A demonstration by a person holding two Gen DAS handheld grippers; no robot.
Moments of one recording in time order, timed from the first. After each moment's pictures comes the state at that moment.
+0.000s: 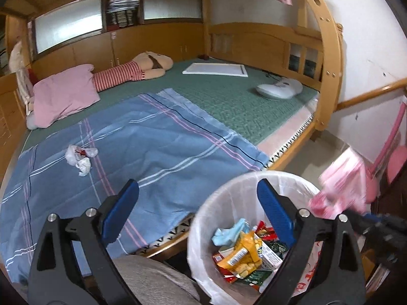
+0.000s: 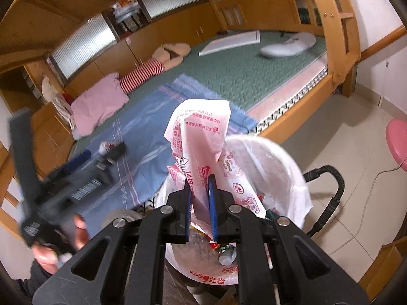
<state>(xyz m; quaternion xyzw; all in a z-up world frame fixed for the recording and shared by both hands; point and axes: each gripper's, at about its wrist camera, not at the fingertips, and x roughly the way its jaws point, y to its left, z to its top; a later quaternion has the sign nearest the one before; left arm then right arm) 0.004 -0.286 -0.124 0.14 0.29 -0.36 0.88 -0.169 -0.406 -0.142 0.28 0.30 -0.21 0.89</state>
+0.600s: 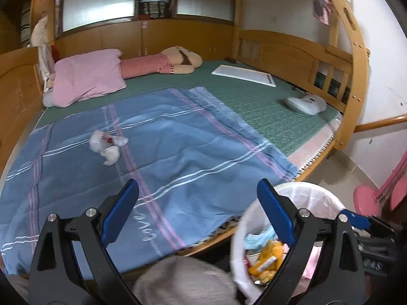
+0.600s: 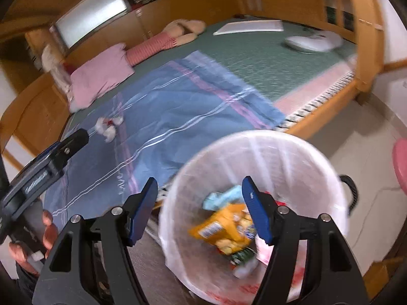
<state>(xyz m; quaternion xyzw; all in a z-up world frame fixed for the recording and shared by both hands) 0.070 -0.220 -0.127 0.08 0.31 -0.31 0.89 -0.077 -0.387 -0.159 0.24 0.37 -0.17 0.88</state>
